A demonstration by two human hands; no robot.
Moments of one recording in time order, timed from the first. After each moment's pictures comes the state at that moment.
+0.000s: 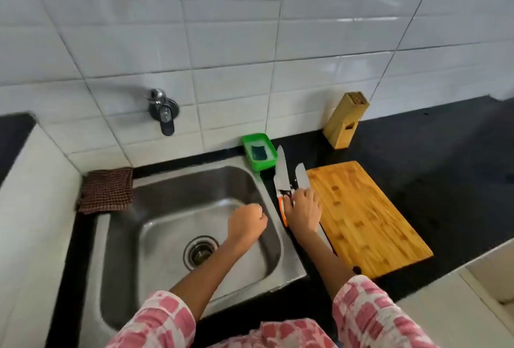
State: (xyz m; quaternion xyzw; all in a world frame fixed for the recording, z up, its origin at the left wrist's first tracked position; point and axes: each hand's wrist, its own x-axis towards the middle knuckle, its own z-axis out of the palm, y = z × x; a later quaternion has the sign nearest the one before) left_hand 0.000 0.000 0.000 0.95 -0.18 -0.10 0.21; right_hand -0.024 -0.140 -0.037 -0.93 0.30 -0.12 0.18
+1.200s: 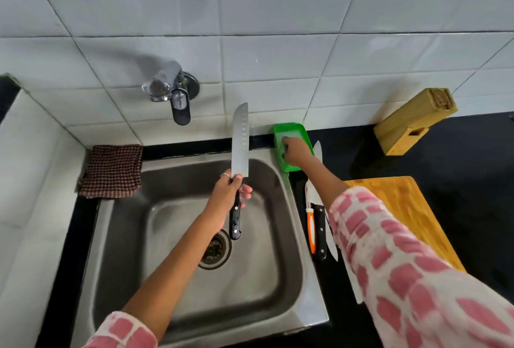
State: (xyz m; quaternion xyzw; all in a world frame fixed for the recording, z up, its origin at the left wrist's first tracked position) left_hand 0.123 0.045 -0.012 0.68 0.10 -0.24 0.68; right_hand 0.203 -0.160 -0.016 -0.96 0.13 0.14 0.20
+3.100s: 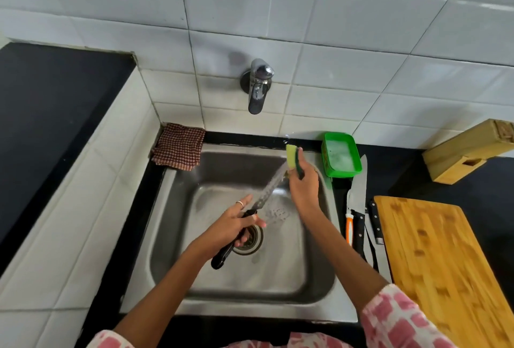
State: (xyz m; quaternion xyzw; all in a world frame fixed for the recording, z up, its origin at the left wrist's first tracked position) left_hand 0.031 0.149 -0.005 0.64 0.06 -0.31 0.70; right_hand 0.097 -0.022 0.000 -0.82 0.16 -0.06 0.55
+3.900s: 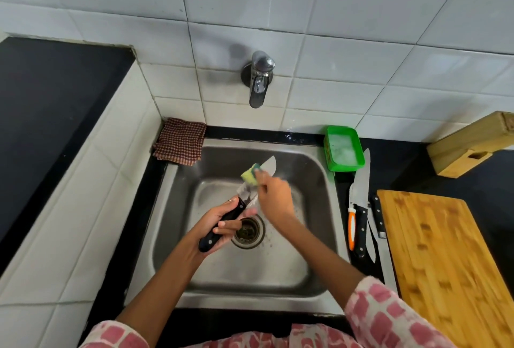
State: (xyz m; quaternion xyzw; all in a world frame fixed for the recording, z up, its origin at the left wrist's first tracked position) left_hand 0.034 0.176 -0.027 0.21 0.13 -0.39 0.89; right_hand 0.067 0.032 0.008 -0.96 0.00 0.05 0.26
